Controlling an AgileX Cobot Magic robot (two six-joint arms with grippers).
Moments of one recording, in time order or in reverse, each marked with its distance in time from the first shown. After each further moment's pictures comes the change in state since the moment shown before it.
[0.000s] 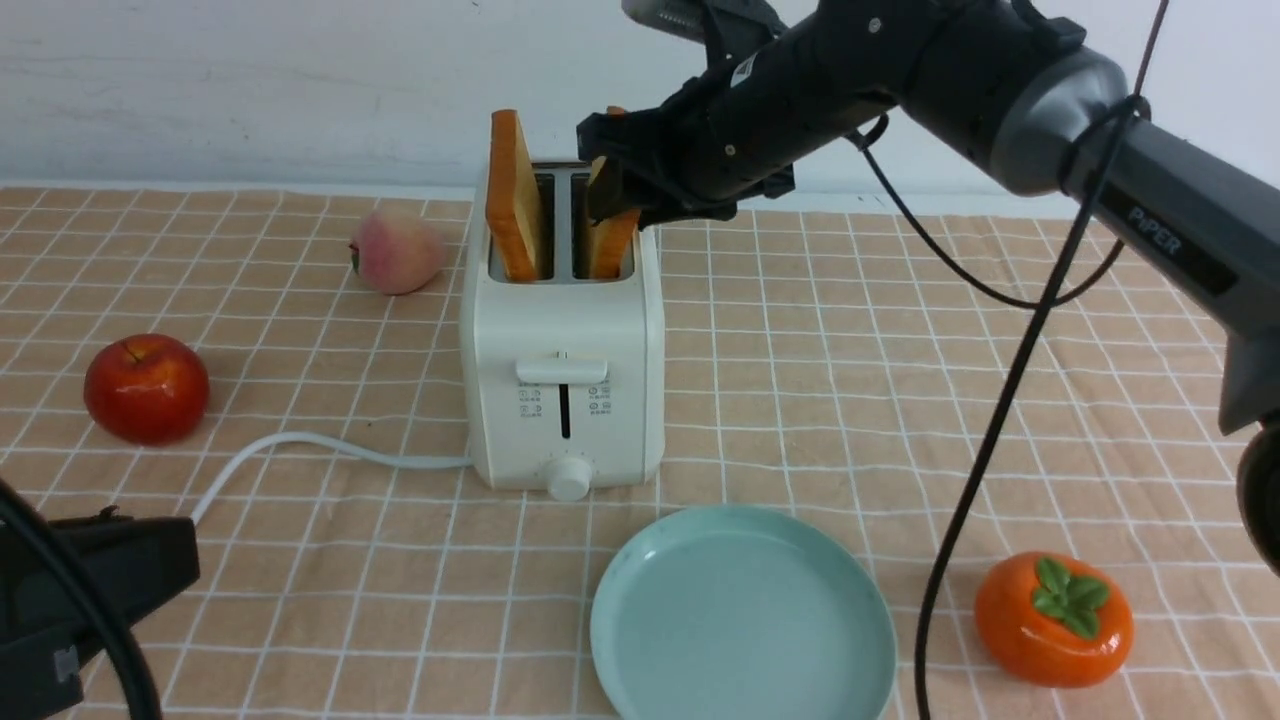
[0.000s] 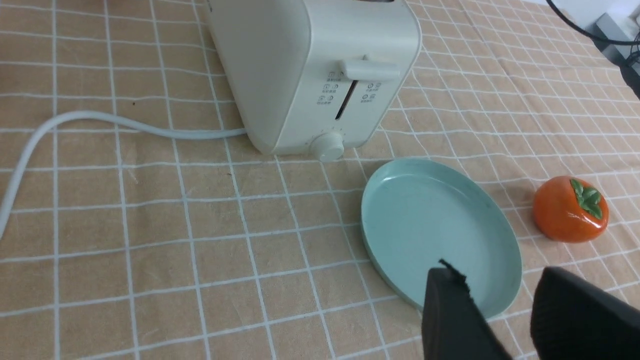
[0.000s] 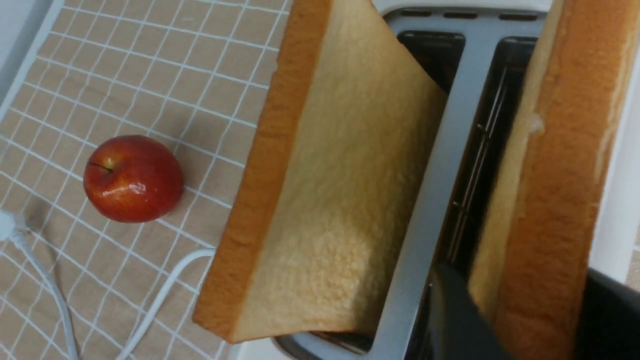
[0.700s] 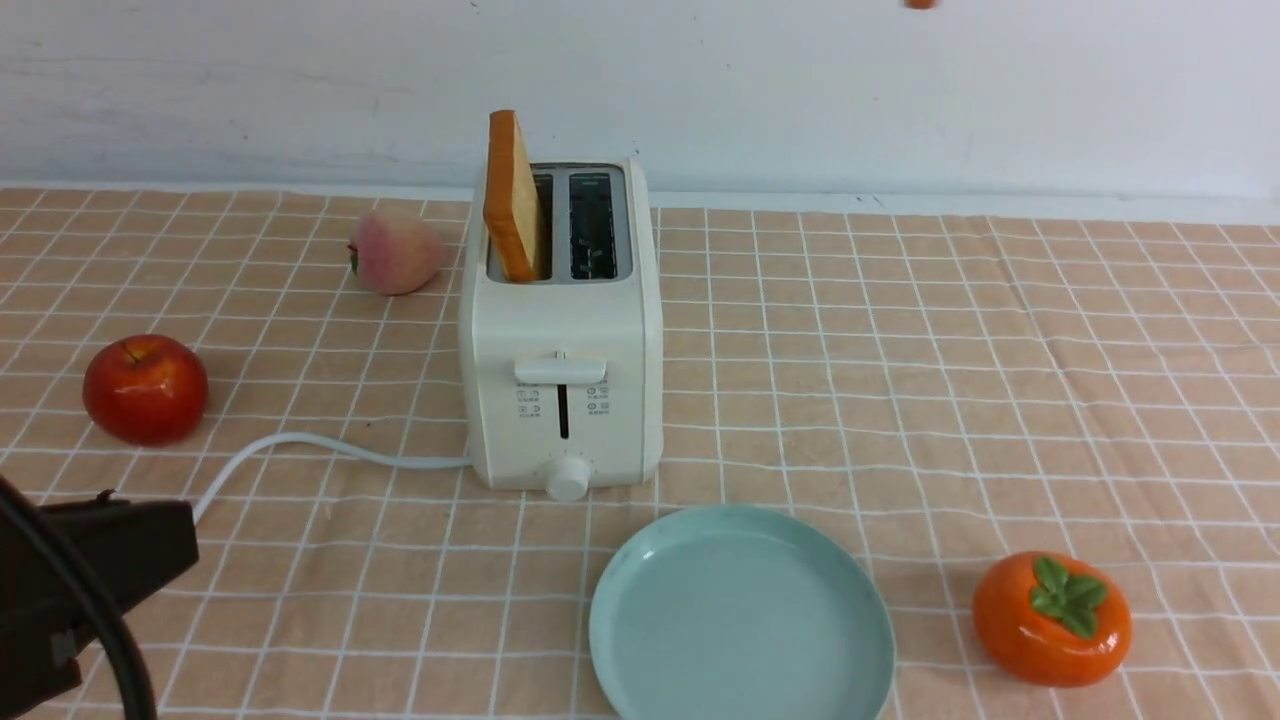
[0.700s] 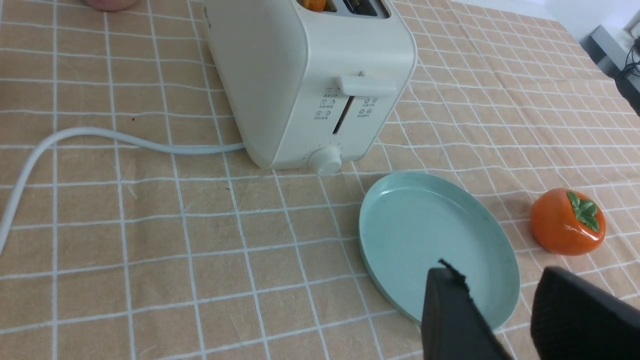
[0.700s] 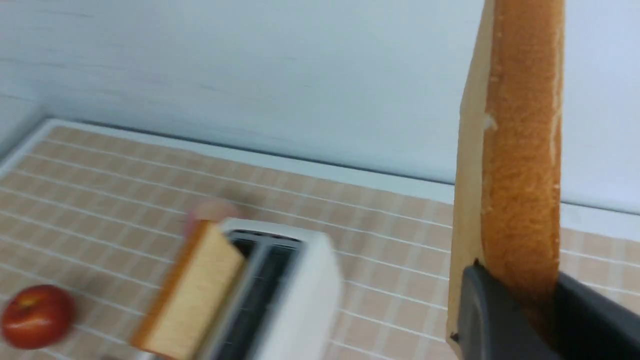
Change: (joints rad) right arm -0.197 -0.482 0.007 -0.339 0.188 0.012; left arm 0.000 0.000 0.000 0.000 -0.028 0.001
